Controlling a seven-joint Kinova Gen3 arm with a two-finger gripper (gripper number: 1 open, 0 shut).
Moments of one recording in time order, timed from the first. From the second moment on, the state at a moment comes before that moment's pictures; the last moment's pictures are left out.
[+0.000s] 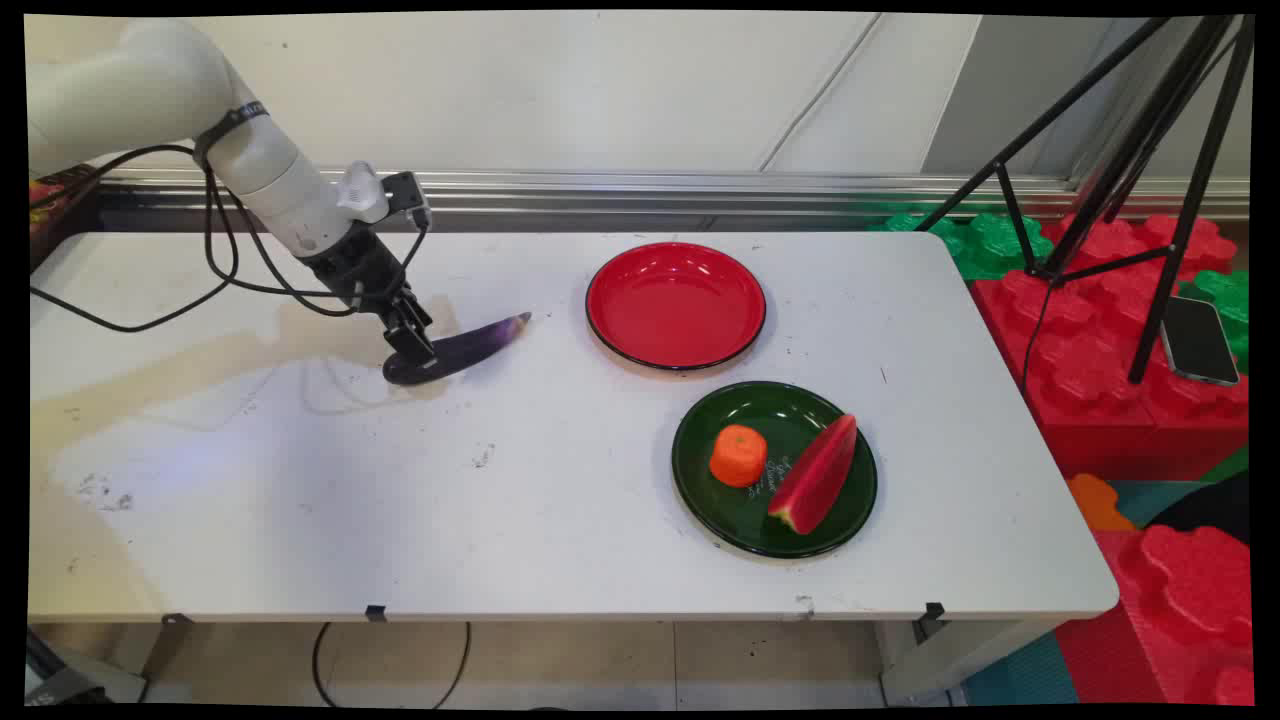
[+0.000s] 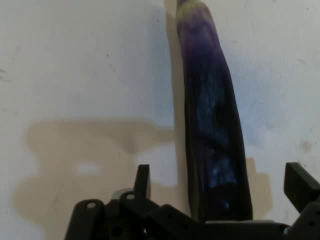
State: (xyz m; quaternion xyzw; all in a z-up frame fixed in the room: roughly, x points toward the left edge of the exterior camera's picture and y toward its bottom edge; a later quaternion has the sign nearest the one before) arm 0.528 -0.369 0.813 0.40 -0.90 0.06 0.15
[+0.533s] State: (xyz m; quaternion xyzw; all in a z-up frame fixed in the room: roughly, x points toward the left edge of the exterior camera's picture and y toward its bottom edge) arm 0.534 -0.359 0.834 0.37 -0.91 0.07 0.17
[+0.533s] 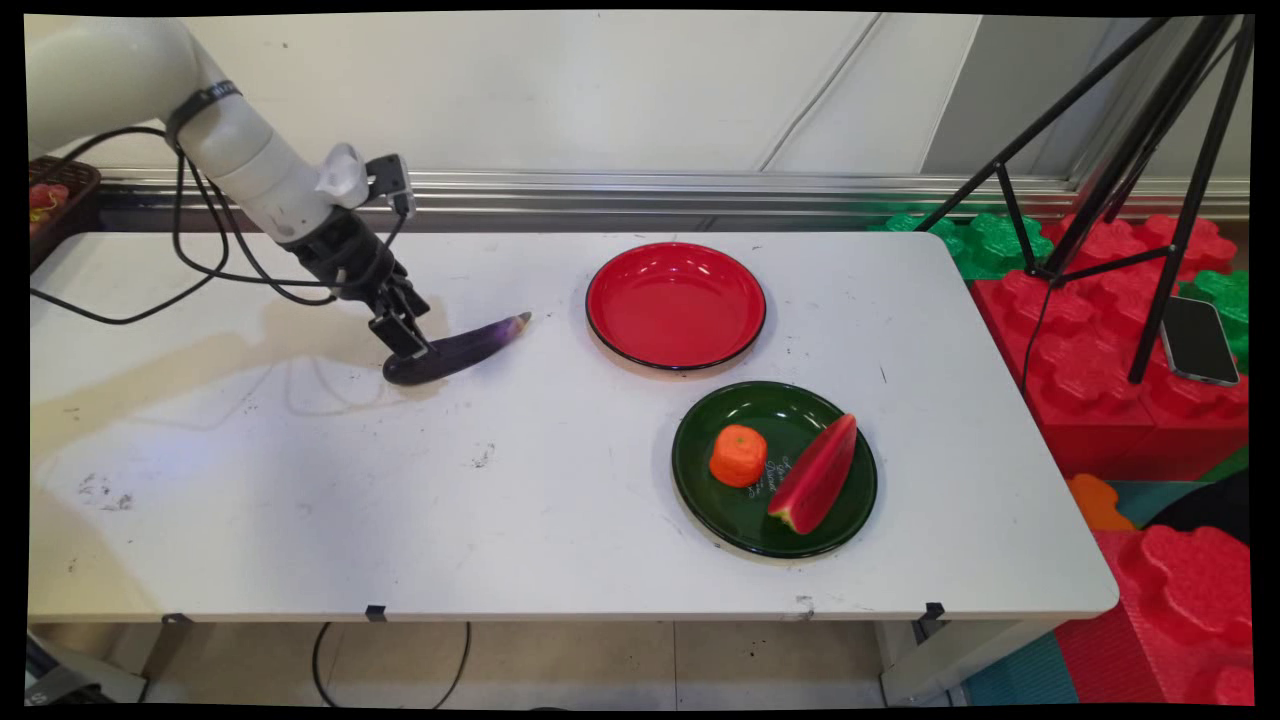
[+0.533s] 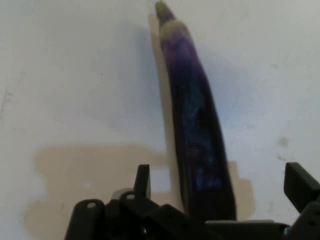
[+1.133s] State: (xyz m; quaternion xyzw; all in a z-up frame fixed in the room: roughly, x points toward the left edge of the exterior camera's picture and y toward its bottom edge) arm 0.513 -0.343 0.873 0.30 -0.92 0.07 0.22
